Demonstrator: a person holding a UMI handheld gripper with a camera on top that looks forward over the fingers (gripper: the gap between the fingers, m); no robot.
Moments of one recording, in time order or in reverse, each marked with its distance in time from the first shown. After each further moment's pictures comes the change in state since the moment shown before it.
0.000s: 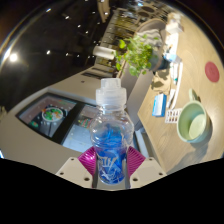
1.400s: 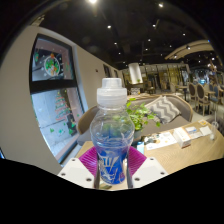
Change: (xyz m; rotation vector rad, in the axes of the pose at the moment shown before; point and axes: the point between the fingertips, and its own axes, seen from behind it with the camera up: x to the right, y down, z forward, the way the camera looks) arm 0.077 -0.254 -0.091 0.096 0.267 -1.008
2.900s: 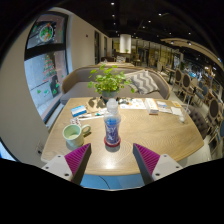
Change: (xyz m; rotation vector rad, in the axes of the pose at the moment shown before) arm 0.044 0.089 -0.197 -0.401 0.237 -0.130
